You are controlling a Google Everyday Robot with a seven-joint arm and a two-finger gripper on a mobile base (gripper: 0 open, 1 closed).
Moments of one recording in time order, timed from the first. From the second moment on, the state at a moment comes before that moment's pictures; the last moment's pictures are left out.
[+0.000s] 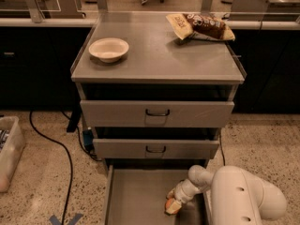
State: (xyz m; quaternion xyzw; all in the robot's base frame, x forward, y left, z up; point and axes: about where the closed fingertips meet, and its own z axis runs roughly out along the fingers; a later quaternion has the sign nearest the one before) arm 0.530 -0.124 0.129 -0.58 0.76 0.26 0.12
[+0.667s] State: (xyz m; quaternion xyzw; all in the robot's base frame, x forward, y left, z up) arm 0.530 -0.124 0.129 -0.58 0.76 0.26 0.12
